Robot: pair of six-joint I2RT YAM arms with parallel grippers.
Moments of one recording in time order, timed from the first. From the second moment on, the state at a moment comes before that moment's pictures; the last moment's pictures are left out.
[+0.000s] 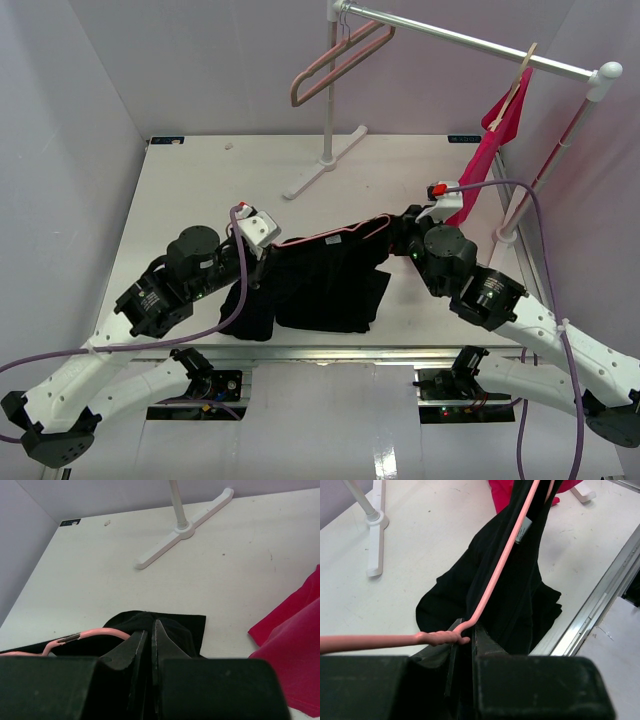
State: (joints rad) left arm -0.80 0.77 1.02 -0.54 0.05 0.11; right arm 0.97 0.85 0.92 -0.26 0.63 0.46
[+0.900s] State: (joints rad) left arm -0.80 1.00 1.13 -0.52 -0.22 0.20; right arm 0.90 1.08 1.18 -0.41 0.67 0.09
